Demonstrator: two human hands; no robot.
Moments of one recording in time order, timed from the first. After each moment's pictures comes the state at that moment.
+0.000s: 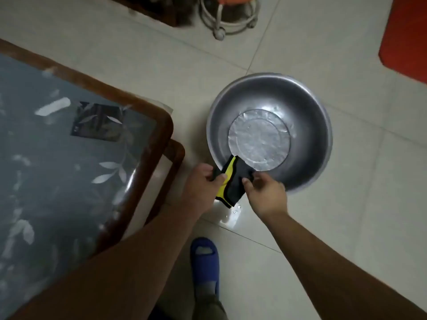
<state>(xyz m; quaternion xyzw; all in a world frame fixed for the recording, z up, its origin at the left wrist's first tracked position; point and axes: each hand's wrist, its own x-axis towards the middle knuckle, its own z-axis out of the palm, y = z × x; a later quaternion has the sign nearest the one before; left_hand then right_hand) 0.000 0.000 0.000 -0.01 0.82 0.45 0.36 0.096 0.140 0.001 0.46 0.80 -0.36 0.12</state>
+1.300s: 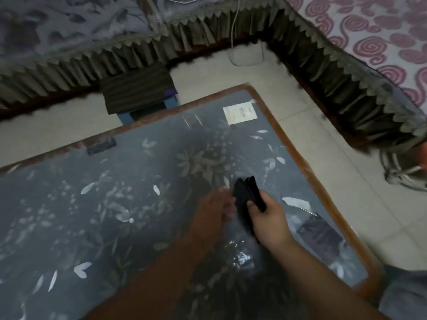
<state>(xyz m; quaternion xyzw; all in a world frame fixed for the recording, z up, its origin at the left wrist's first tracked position) -0.173 -0.380 0.136 -0.32 0.58 0.74 0.12 -0.203 -0.239 0.111 0.08 0.82 -0.53 0.19</state>
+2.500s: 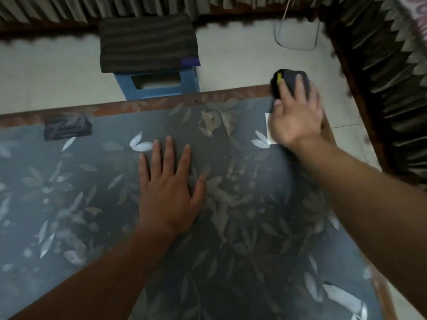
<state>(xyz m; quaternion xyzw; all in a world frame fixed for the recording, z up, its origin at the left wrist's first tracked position) -0.277 -0.516 0.025 -0.24 0.97 0.10 0.03 -0.535 -0.361 0.046 -0.18 0.98 -0.05 0.08</state>
